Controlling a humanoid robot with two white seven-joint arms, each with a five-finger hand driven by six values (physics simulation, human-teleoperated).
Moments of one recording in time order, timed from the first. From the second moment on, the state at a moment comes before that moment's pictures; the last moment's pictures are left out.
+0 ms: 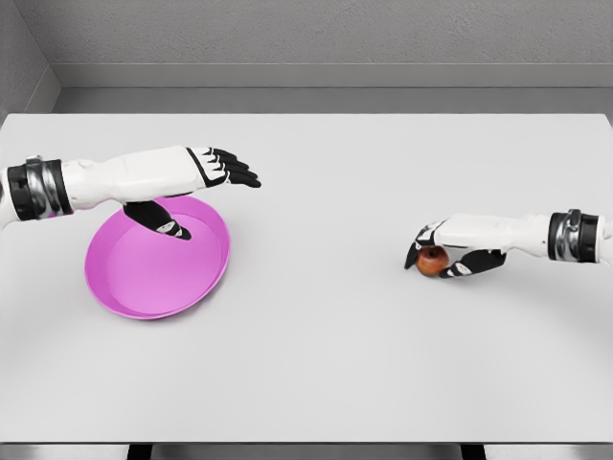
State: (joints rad) left arm -0.85 0.91 -0.99 -1.53 -0.06 -0.61 -0.32; right arm -0.65 -0.86 0.87 -1.36 0.01 -0.56 0.61
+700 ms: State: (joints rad) left arm -0.85 0.92 -0.99 -1.53 -0.06 -0.61 -0.32; right arm -0.82 -0.78 0.87 -1.44 -0.14 -0.61 0.61
